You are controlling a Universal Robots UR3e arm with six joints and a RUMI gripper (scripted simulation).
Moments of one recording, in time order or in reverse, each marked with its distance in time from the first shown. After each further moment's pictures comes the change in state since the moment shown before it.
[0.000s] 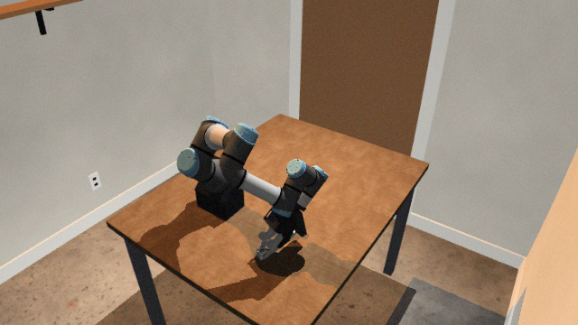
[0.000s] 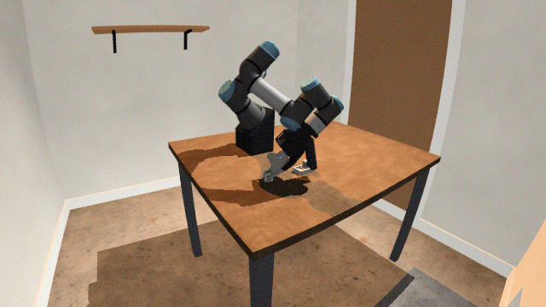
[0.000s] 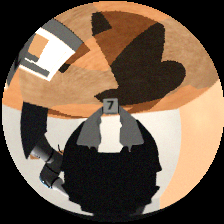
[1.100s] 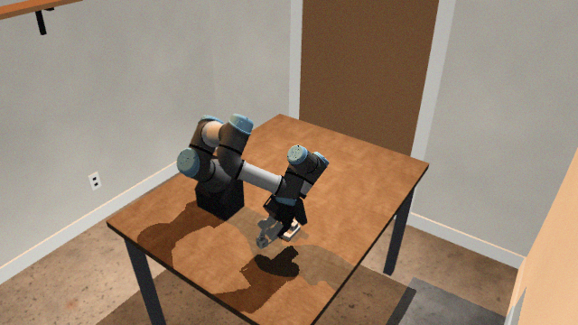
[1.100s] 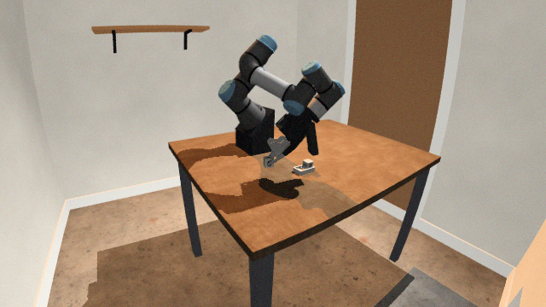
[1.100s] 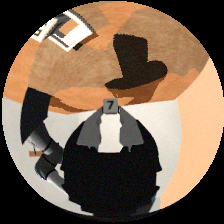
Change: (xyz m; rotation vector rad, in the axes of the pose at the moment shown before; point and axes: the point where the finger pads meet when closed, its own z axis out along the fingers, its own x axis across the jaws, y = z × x) arm 0.000 0.037 -0.037 0.005 0.001 0.000
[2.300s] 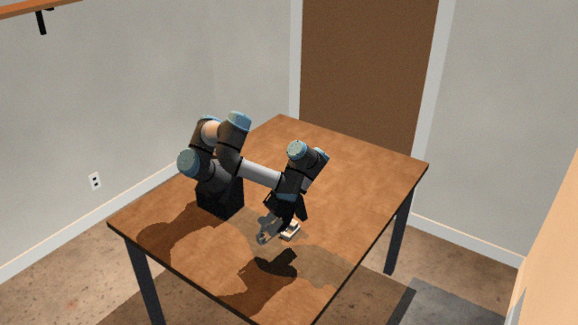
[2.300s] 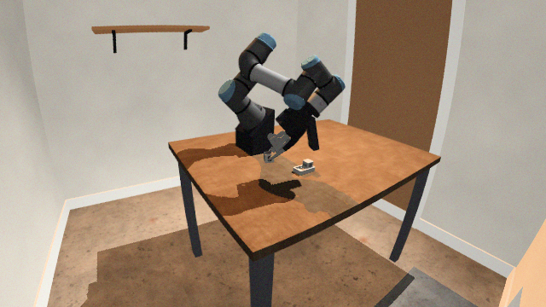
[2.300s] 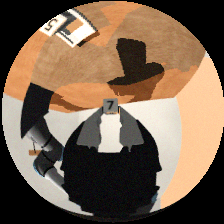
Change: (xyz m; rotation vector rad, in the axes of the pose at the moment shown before) arm 0.000 0.011 -0.012 0.010 -0.007 0.000
